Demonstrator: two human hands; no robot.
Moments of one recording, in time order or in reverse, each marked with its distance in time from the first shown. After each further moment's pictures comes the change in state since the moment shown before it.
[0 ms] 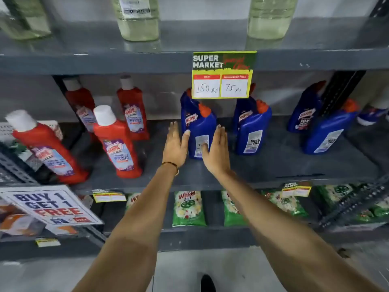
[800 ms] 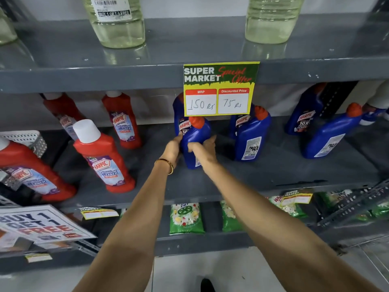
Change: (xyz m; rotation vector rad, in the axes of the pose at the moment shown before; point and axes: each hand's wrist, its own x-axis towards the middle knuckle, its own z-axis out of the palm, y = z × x) left_hand 0.055 -0.004 0.018 -0.761 -0.317 -0.483; right_hand 0.053 -0.025 0.011 0.728 -0.140 0.585
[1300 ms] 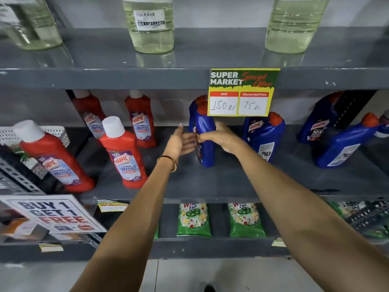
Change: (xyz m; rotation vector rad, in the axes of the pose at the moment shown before) left_hand -0.032 0.035 -0.019 0.086 0.070 0.049; right_hand 0.014 -0.048 -0.018 -0.266 -0.417 -0.308
